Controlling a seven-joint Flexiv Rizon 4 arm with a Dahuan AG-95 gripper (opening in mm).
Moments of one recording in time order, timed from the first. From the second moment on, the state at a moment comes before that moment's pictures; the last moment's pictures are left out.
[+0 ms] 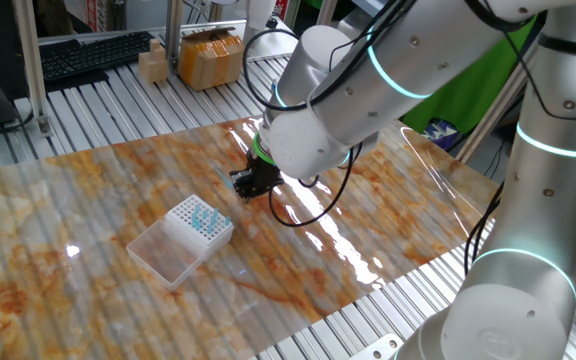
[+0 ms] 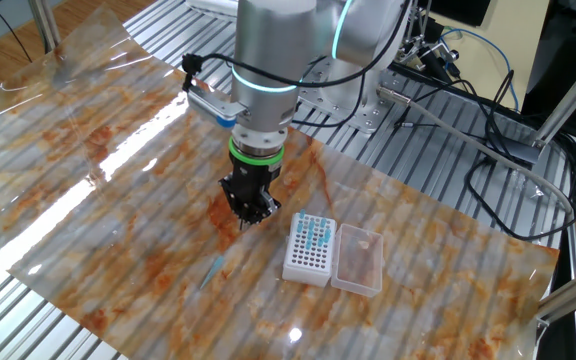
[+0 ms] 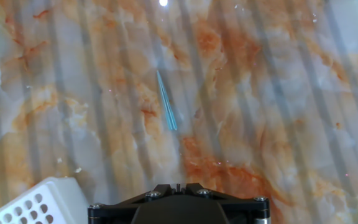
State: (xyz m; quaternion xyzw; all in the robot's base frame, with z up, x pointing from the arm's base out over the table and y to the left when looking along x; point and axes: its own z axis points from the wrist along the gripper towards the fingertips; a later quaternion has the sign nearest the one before) arm 0.520 0.004 0.020 0.09 0.99 0.03 0.09
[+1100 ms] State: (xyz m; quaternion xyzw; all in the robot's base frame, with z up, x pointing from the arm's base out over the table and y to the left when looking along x) arm 0.531 0.003 0.014 0.09 0.99 0.03 0.10
